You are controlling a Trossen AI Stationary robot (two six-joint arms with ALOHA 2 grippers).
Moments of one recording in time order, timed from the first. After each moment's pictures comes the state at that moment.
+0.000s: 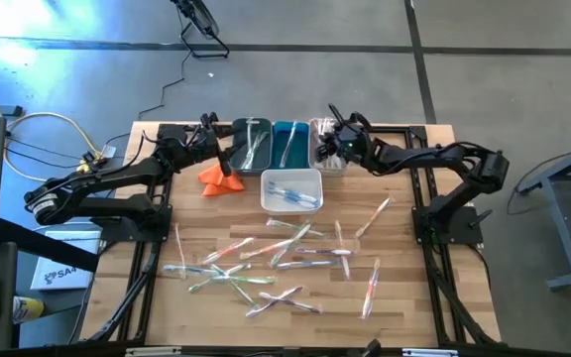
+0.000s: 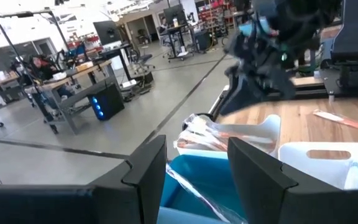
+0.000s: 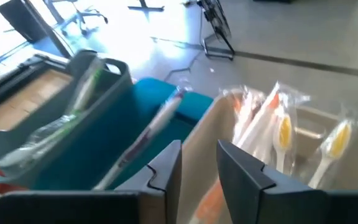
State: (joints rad) left arm 0.63 1.00 0.46 0.58 0.16 0.28; right arm -0.49 1.54 0.78 0.32 0.31 0.44
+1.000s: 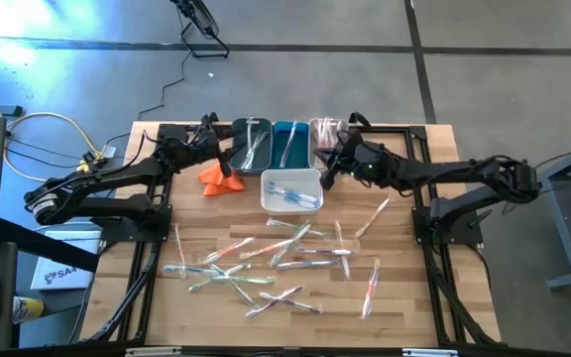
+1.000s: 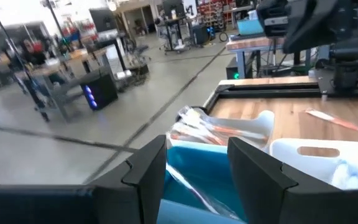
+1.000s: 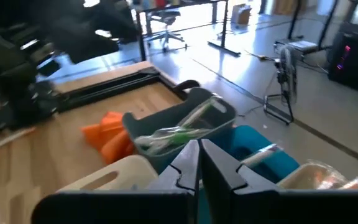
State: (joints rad) left arm 0.63 1.00 0.46 0.55 0.17 0.22; right arm -0.22 1.29 0.78 0.25 0.31 0.13
